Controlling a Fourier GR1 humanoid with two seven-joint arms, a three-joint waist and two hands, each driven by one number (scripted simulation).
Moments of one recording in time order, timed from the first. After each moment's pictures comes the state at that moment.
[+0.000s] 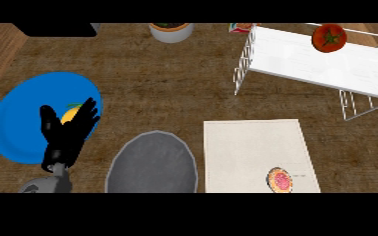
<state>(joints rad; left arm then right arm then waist) -0.06 0.16 0.11 -1.36 0.09 -0.04 0.30 -1.16 -0.49 -0.50 -0.98 0.57 0.03 0.44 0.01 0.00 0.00</state>
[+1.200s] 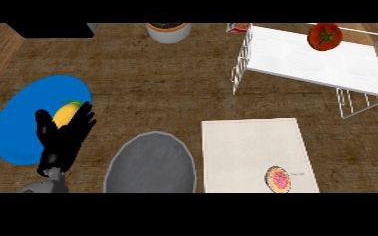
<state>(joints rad) -0.03 0.16 0.13 -1.36 0.10 -0.05 0.29 -1.00 -0.87 -0.85 -0.98 0.31 -0.04 0.47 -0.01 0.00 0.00</state>
